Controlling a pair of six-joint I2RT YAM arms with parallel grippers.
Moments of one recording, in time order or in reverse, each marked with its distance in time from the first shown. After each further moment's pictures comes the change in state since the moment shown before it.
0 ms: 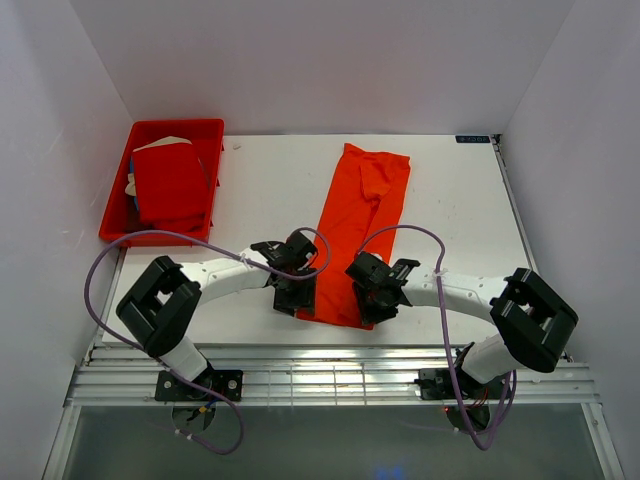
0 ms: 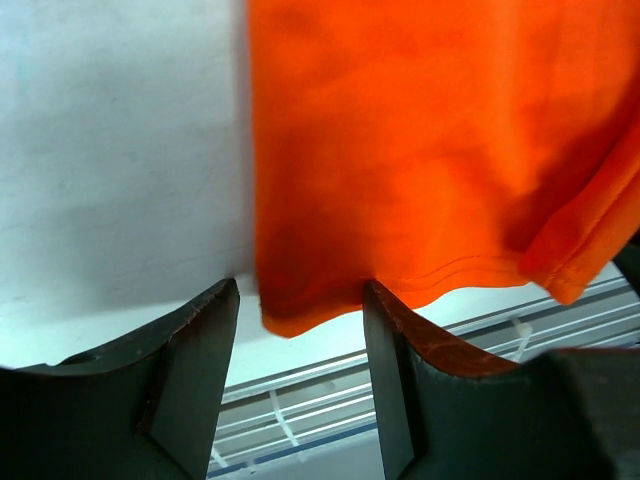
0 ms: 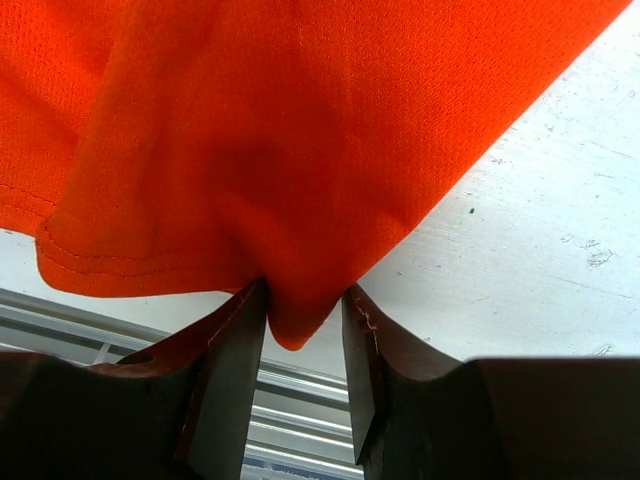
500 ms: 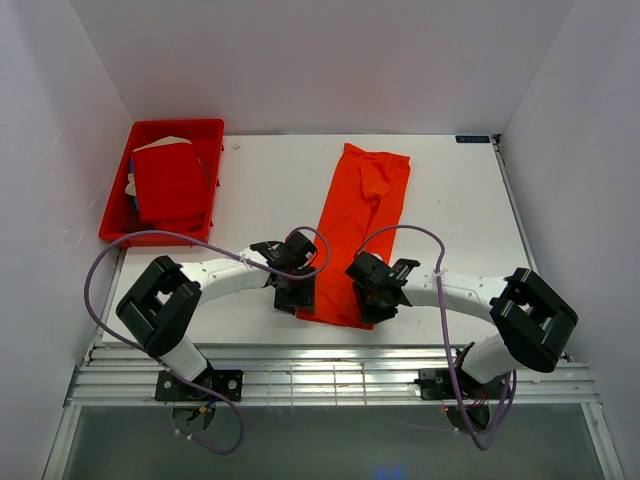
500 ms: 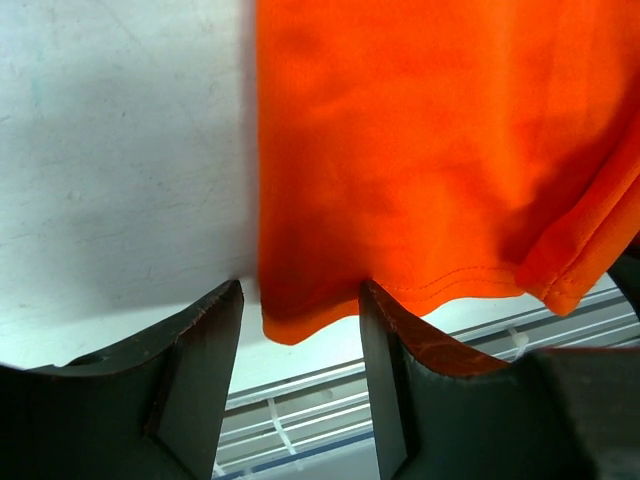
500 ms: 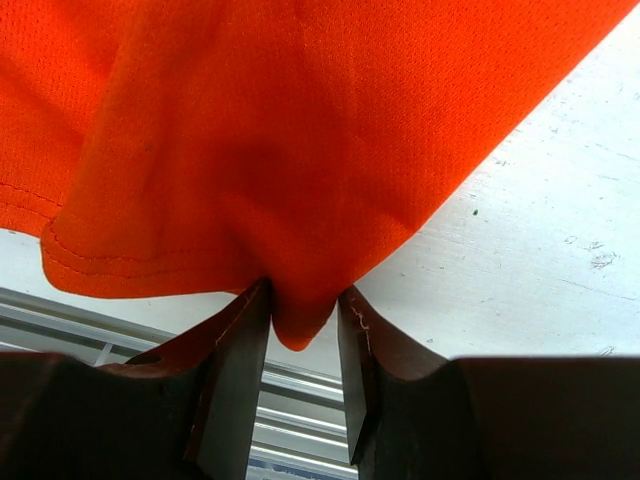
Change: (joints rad) left arm 0.000 -0.010 -0.017 0.008 -0.019 -0.013; right arm 0.000 0.000 0.000 0.004 -0.002 0.000
